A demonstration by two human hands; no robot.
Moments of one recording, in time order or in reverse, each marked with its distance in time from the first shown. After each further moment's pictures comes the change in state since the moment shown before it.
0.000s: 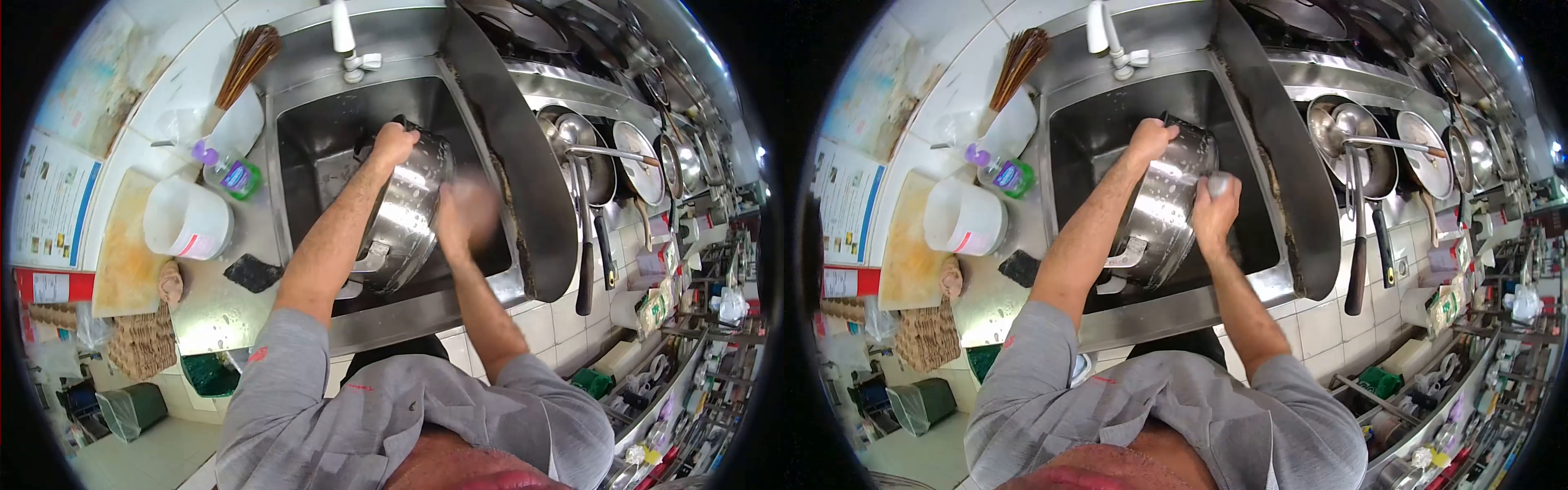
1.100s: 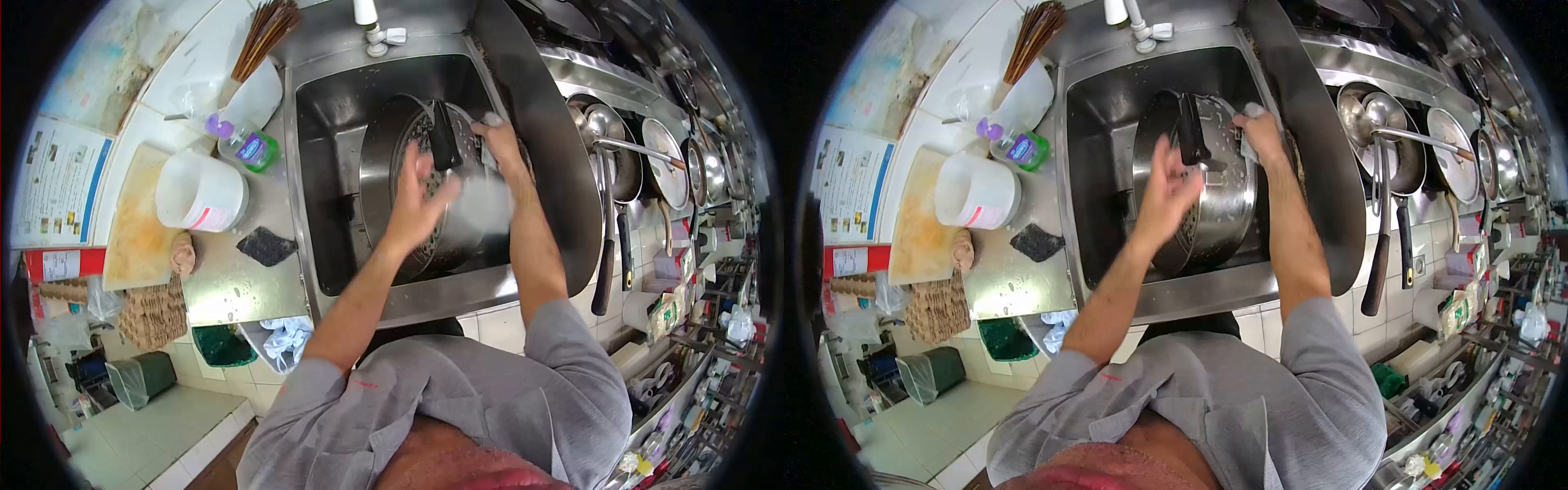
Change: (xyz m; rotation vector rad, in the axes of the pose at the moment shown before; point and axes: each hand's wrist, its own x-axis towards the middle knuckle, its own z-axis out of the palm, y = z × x) left_hand -0.171 0.025 0.012 -0.625 0.058 0.034; right_hand 0.131 0.028 0.013 0.302 -0.542 0.211
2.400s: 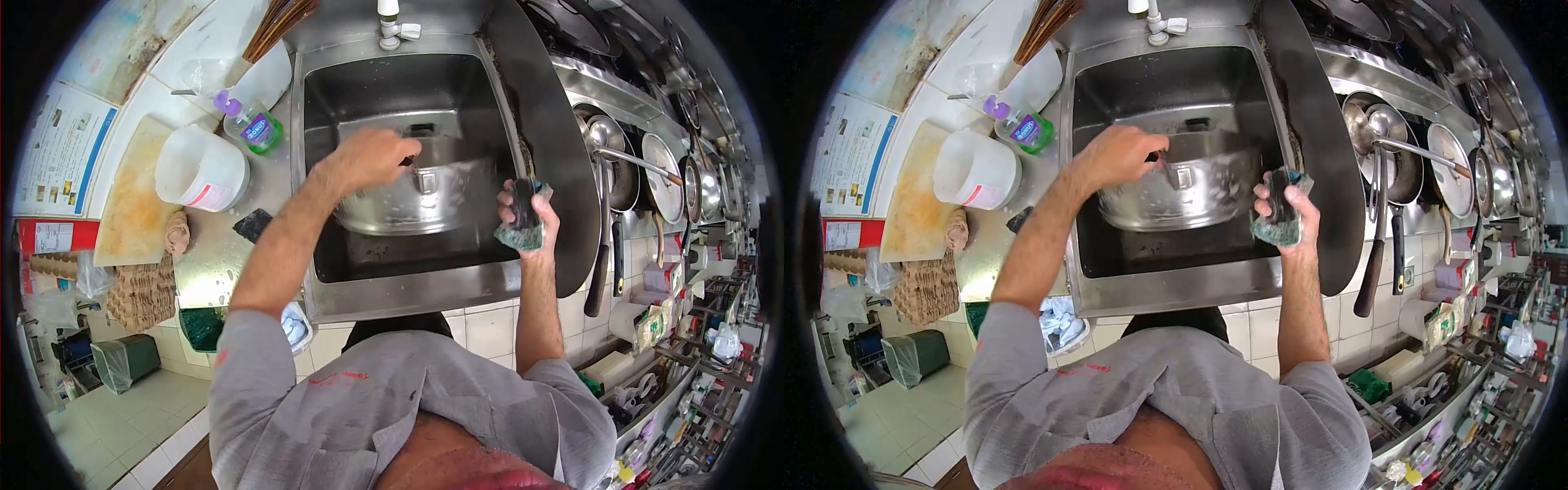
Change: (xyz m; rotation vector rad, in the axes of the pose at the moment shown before) left_hand 0.047 0.085 -0.079 1.224 -0.462 0.355; right_hand -0.162 -0.033 -0.040 1.203 -0.372 0.198
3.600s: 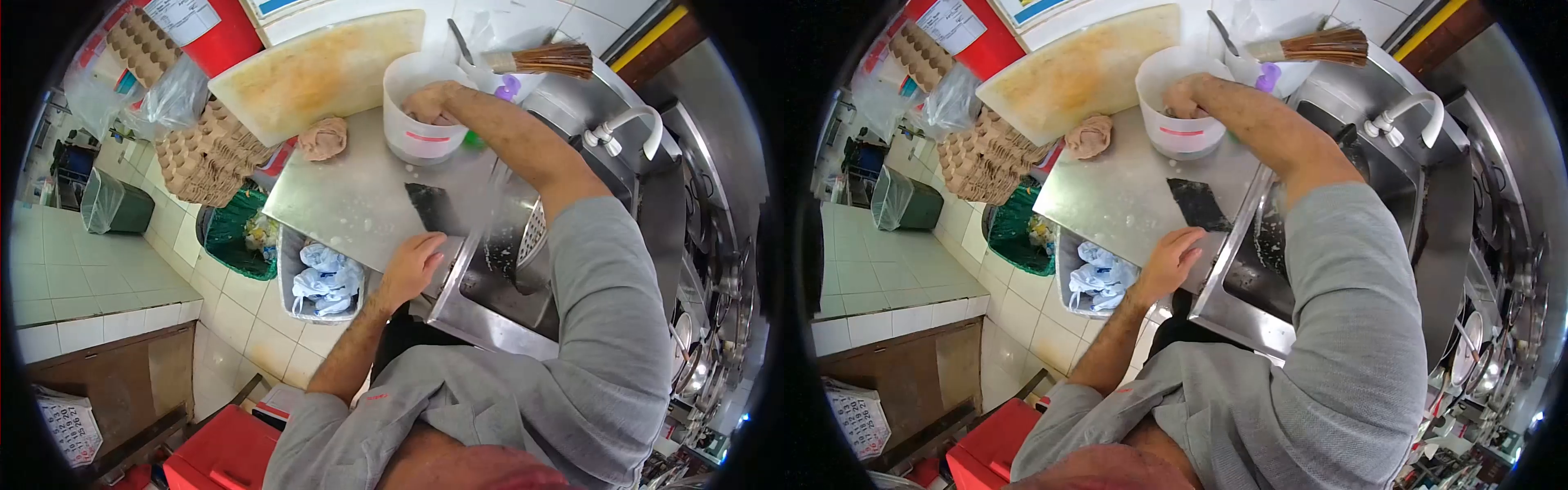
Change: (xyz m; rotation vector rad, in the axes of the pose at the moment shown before) left_hand -0.293 -0.064 0.098 -0.515 0.801 -0.494; right_hand 0.311 0.431 0.279 -2.457 -1.761 0.337
